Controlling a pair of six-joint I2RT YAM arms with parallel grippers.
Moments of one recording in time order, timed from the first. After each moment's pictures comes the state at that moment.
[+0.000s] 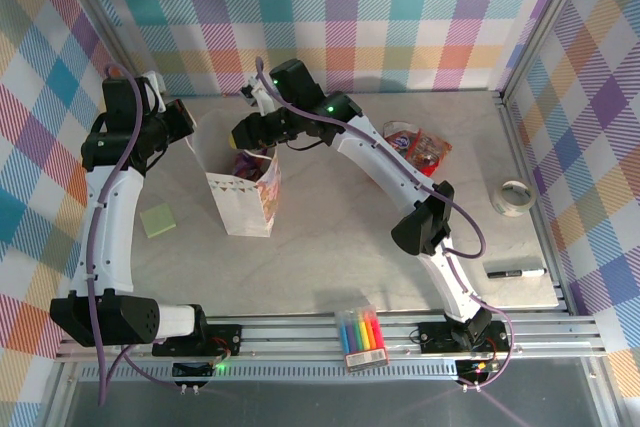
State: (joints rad) left arm 0.06 1.32 1.57 -0.86 0.15 -0.35; right arm 0.82 2.28 2.58 -0.90 -0.66 0.45
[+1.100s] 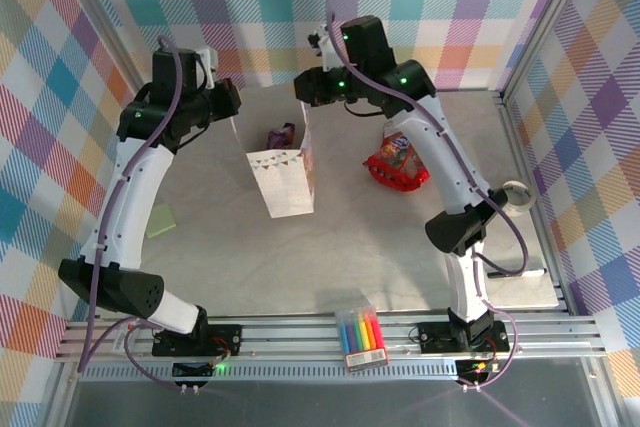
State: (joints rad) left arm -0.22 1.49 1.81 -0.88 0.14 -0.40; right arm 0.63 2.05 2.58 -1.04 -0.42 0.31
